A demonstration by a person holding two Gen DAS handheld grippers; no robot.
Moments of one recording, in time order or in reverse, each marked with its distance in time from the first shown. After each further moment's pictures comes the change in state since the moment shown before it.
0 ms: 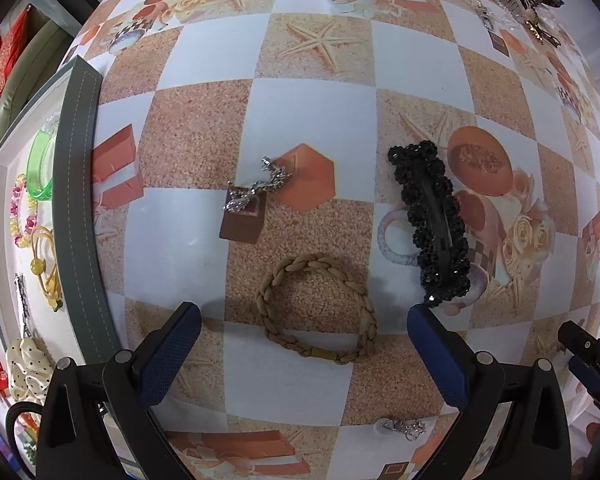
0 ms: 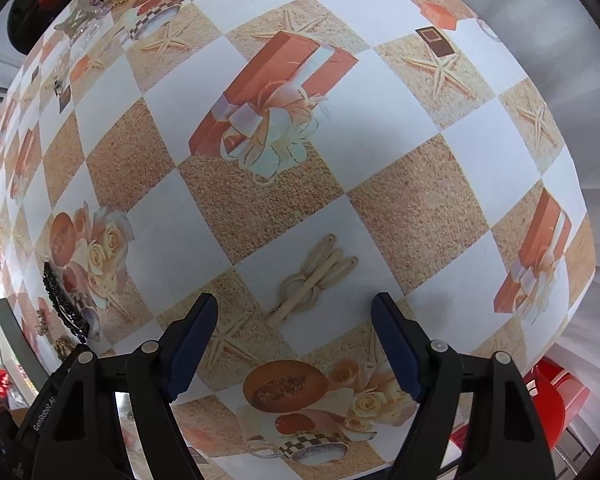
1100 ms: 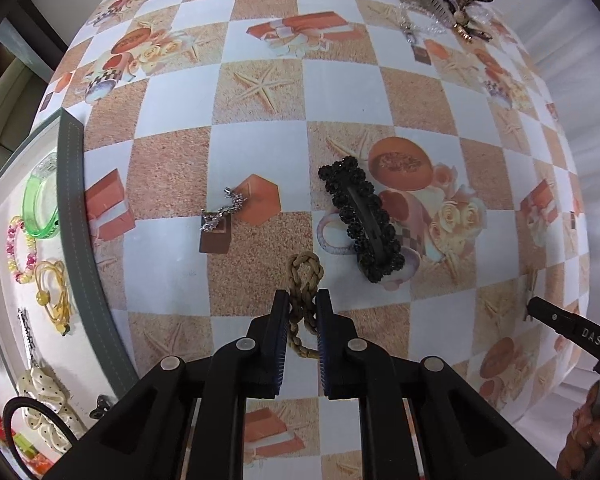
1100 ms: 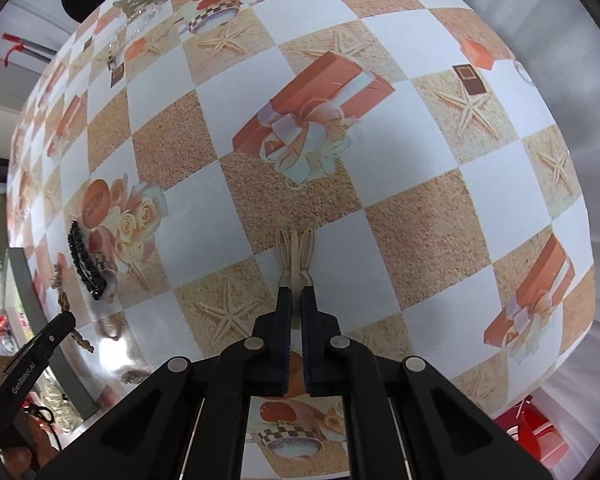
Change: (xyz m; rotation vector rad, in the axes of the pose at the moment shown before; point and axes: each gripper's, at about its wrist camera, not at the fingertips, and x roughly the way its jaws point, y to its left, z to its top) left arm -0.054 -0.033 0.003 0.129 -0.061 -0.129; right arm -0.037 0.021 -0.013 -0.177 -0.026 0.102
